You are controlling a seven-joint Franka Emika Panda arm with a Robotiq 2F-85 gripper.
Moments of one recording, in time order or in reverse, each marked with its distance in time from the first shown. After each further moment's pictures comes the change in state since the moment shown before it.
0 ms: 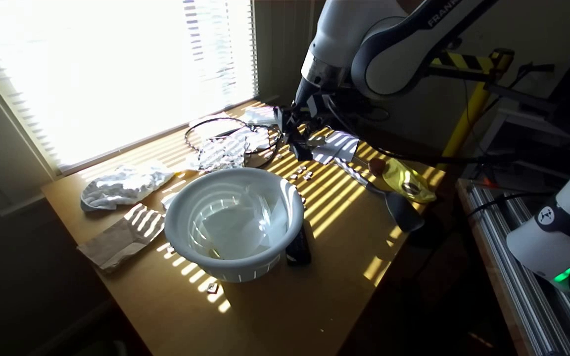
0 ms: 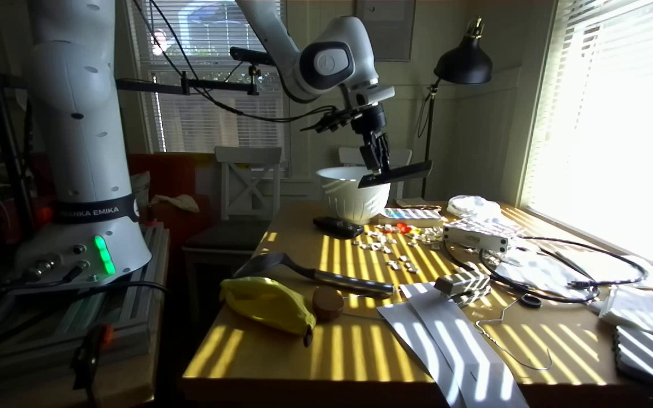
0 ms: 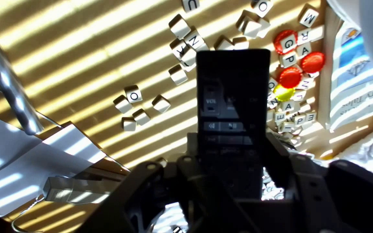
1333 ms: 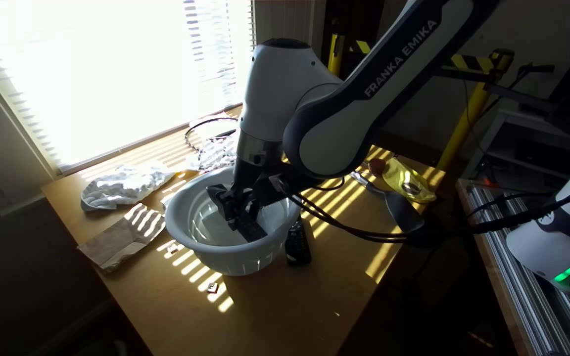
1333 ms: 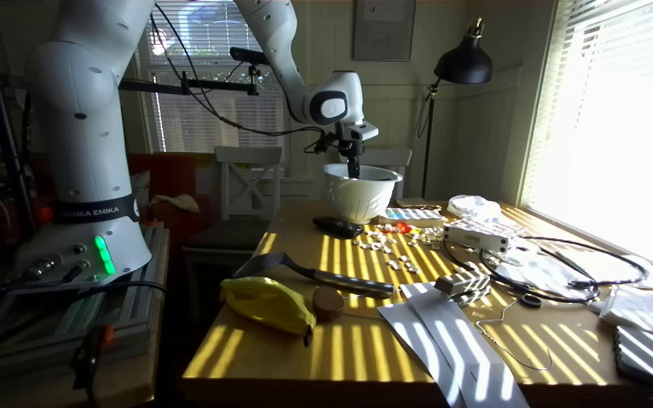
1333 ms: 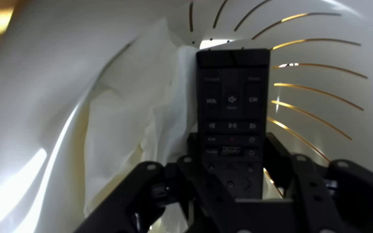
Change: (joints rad) arm 0.037 0.334 0.298 0.311 0.248 -0.051 -0.216
